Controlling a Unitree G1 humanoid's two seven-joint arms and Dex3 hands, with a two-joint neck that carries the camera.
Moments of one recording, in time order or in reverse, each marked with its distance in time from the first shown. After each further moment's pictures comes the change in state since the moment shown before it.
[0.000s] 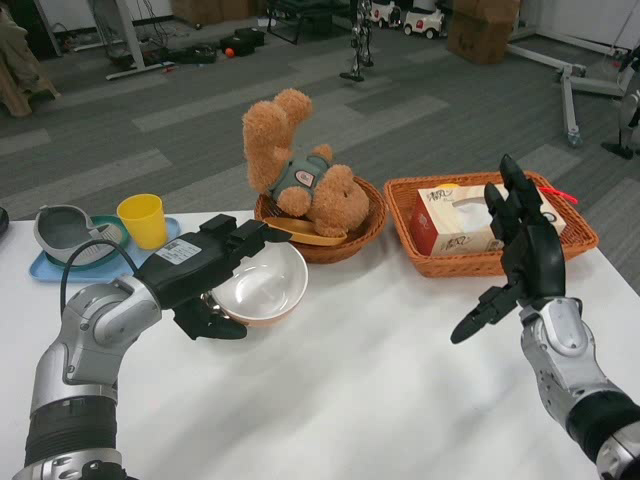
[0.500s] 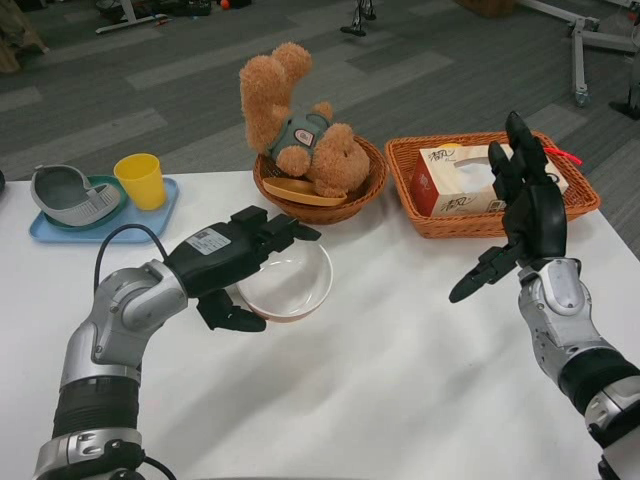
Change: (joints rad) left arm 0.082 -0.035 -0.124 0.004 0.001 -0.023 0.005; right arm 0.000 0.000 -0.002 0.000 0.002 0.000 0.000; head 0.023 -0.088
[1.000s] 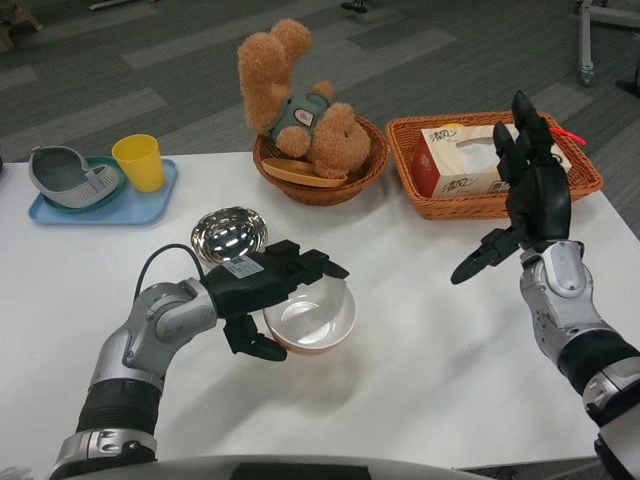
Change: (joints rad) left arm 0.062 -0.010 -0.101 0.146 0.028 -0.013 0.003; right arm 0.001 0.000 0.000 0.007 0.007 0.000 0.000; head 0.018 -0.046
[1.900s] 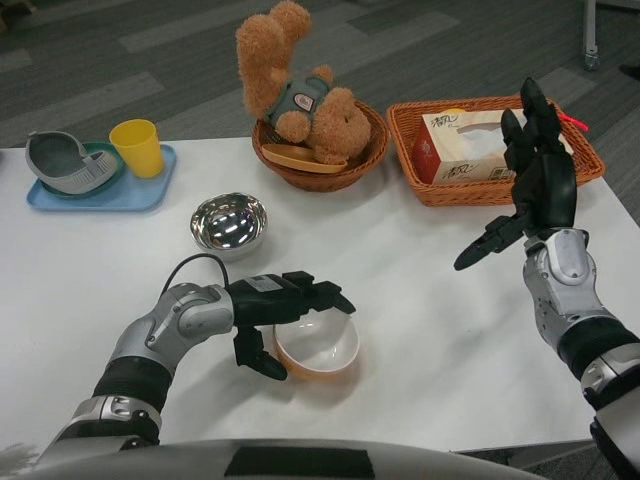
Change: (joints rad) left arm -0.068 0.045 -0.080 0.252 0.086 -0.014 0.006; right arm 0.002 0.000 -0.013 0.020 0.001 0.000 0.001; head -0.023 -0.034
